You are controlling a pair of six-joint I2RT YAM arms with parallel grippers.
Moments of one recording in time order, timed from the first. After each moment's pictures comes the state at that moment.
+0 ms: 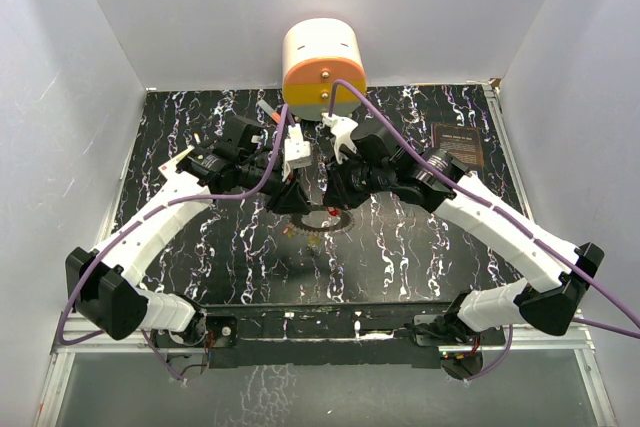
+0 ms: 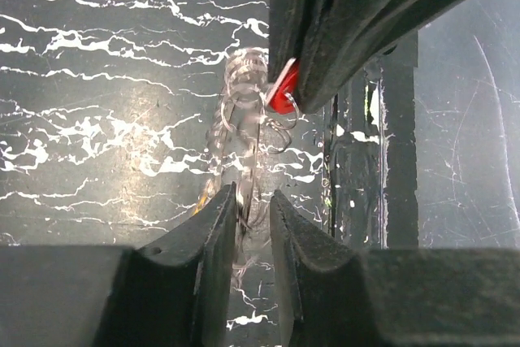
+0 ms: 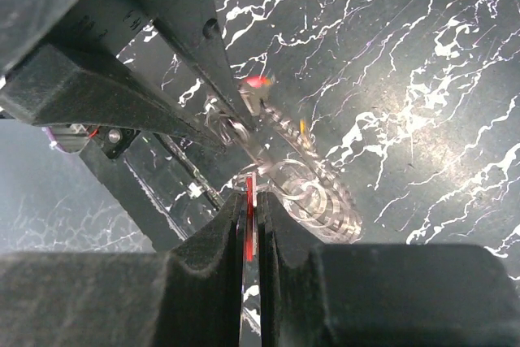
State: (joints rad) left arm -0.55 1.35 1.25 -0.76 0.90 0.48; right arm 0.84 1.33 1.48 -0.85 -0.18 0.25
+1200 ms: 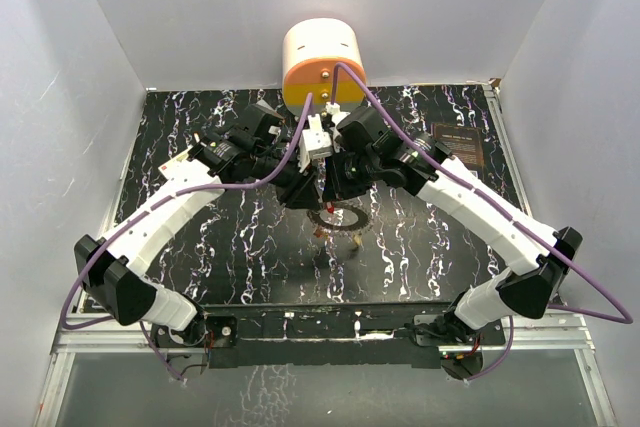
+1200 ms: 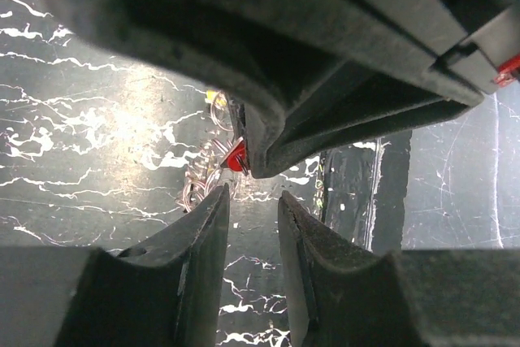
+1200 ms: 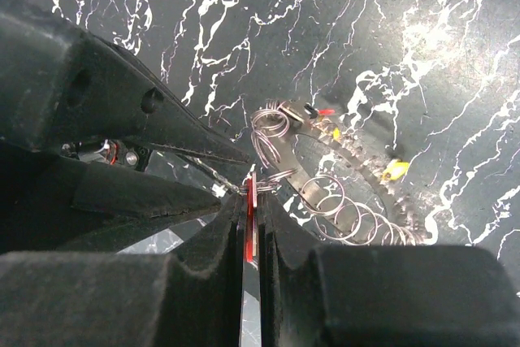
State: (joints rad) left arm -0.65 1.44 1.45 -0.88 0.75 0.38; right arm 0.82 1.46 1.63 -1.00 -0.12 0.48
